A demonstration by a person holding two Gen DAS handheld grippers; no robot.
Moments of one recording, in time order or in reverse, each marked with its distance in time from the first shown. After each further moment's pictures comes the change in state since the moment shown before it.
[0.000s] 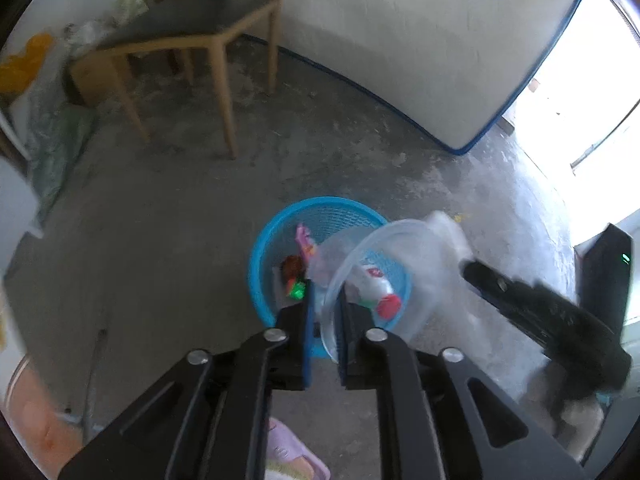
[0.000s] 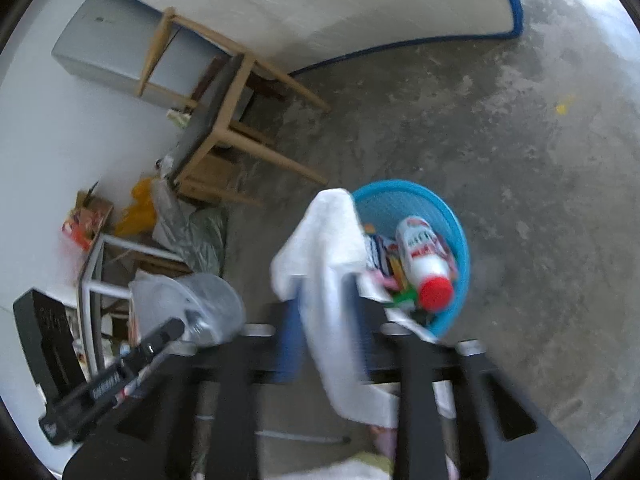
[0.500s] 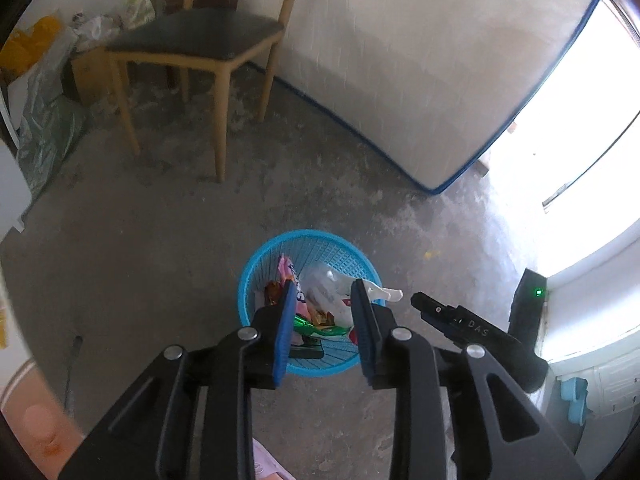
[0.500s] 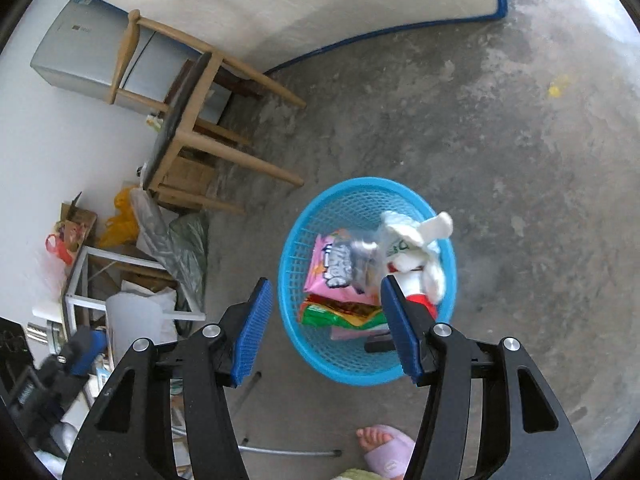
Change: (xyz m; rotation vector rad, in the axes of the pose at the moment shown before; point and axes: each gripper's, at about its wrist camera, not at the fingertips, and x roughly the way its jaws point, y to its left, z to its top) left arm -0.057 0.033 -0.007 -0.063 -0.142 -0.115; right arm 0.002 -0.019 -0.011 -0.012 -0.004 -0.054
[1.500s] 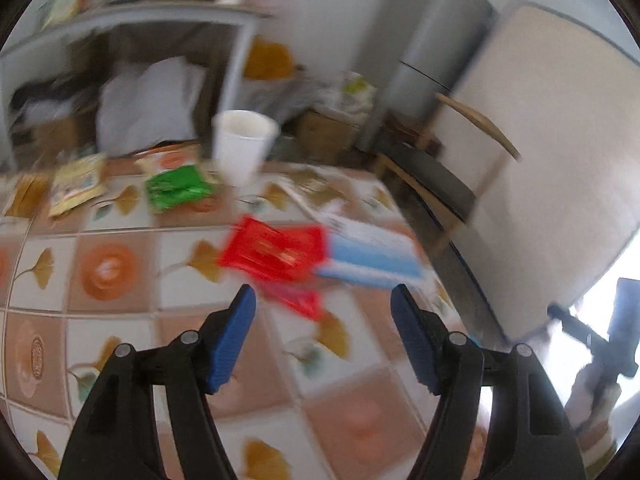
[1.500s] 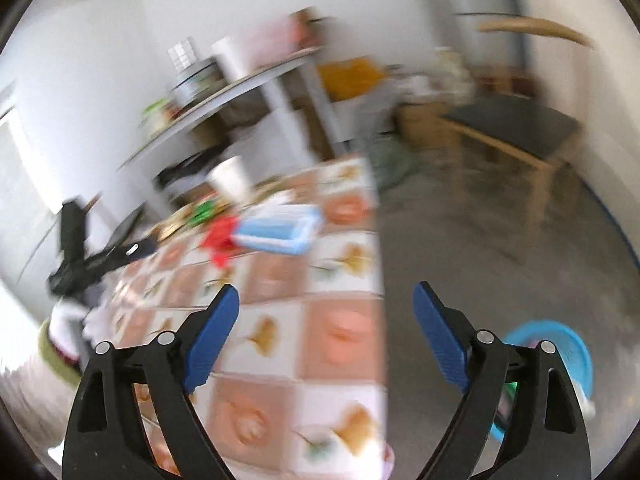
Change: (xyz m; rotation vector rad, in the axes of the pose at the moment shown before) left arm -0.322 0.313 -0.192 -0.504 -0.461 0.322; right arm -0.024 0.364 -0.186 -1.142 0.182 0.372
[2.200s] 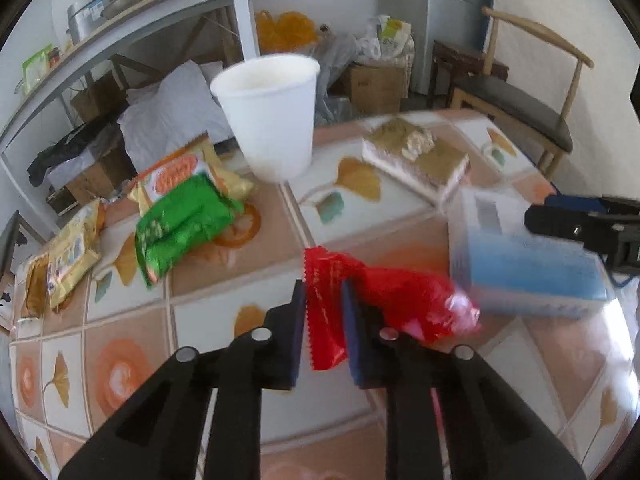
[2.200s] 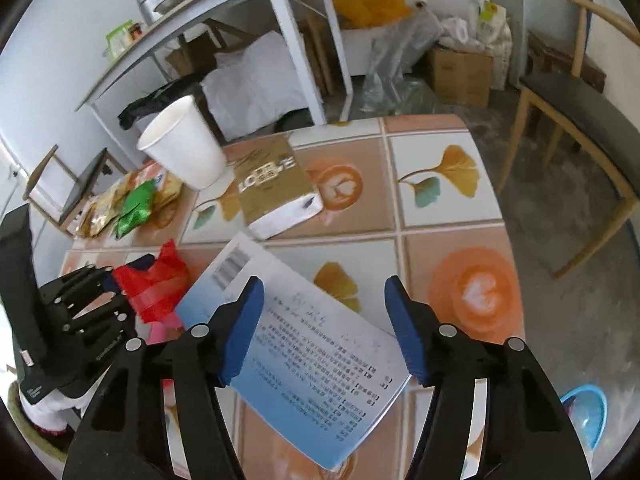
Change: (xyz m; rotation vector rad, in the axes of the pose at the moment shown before) left arm 0.129 0.018 0.014 0.293 0.149 0.312; right arm 0.197 0.035 0.065 0.008 0.243 -0.110
